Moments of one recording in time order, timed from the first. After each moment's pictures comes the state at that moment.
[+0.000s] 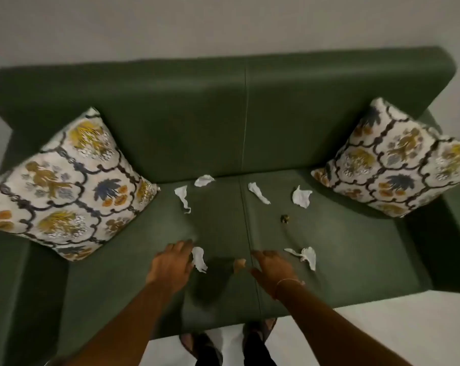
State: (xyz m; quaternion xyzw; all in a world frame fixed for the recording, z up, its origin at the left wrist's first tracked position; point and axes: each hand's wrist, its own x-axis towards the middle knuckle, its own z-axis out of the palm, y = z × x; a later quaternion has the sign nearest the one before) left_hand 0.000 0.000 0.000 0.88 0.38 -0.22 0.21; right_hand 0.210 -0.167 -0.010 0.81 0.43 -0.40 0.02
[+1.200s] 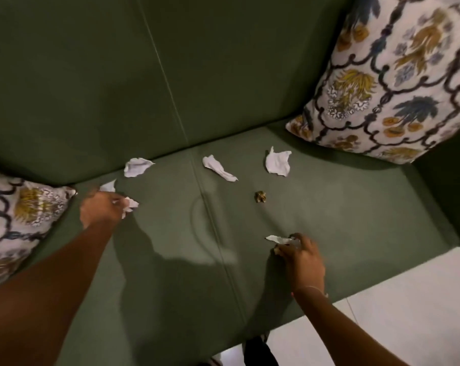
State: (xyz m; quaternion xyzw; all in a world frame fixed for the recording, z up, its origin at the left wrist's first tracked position) left_hand 0.113 0.142 -0.156 0.79 0.58 -0.09 0.15; right_hand 0.293 -0.257 -0.166 0.95 0.22 -0.21 -0.11
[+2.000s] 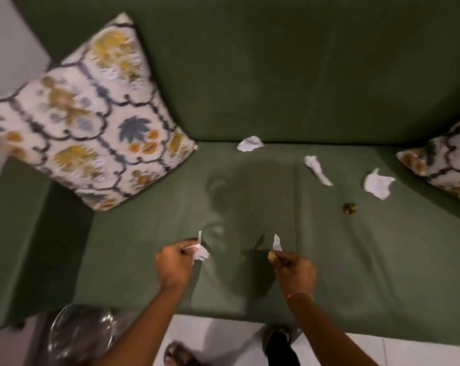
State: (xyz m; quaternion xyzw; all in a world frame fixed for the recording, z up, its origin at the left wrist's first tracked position) left_hand -0.071 -0.030 -0.109 0.58 0.73 0.08 0.35; right_hand 0.143 -0.158 -0.130 0.87 0.17 -0.37 -0.28
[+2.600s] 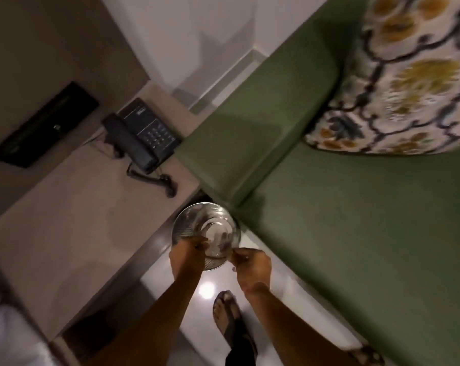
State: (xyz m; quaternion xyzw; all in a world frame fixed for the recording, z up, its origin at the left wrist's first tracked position) left_hand -0.457 -0.120 -0.216 0.30 0.89 0.12 0.33; right_hand -0.318 -0.105 -0.212 0.72 0.41 -0.55 -0.09
